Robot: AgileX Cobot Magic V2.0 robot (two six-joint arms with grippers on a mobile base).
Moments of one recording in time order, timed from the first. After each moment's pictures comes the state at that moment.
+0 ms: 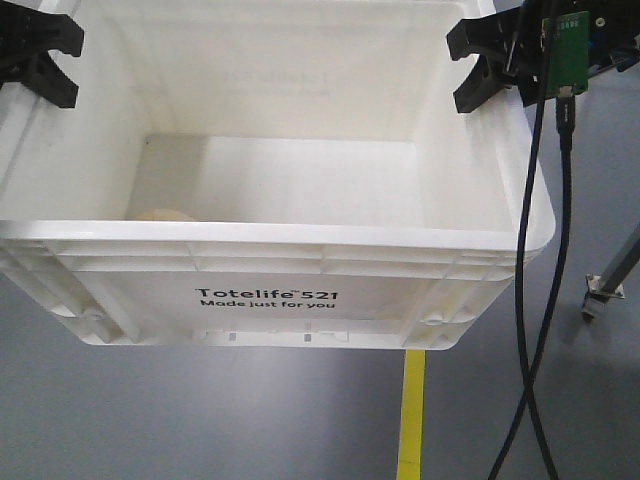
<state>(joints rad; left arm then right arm) -0.13 1.49 -1.66 -0.16 1.34 -0.02 0.24 1.60 -1.71 0.26 1.28 -0.02</state>
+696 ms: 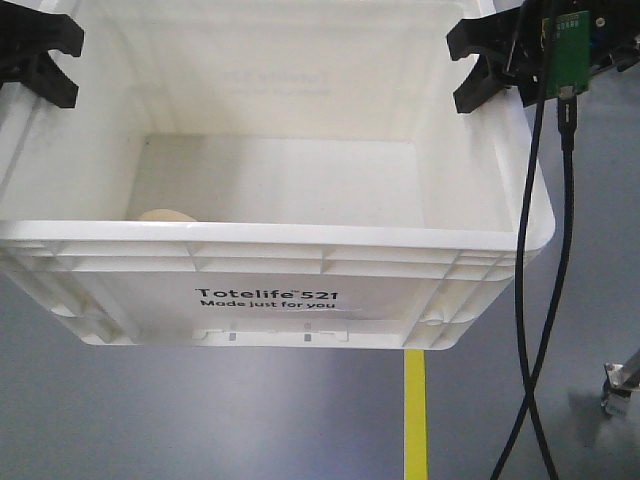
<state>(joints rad) -0.13 1.49 -1.66 -0.16 1.34 -0.02 0.24 1.60 -1.71 0.26 1.28 -0.02</state>
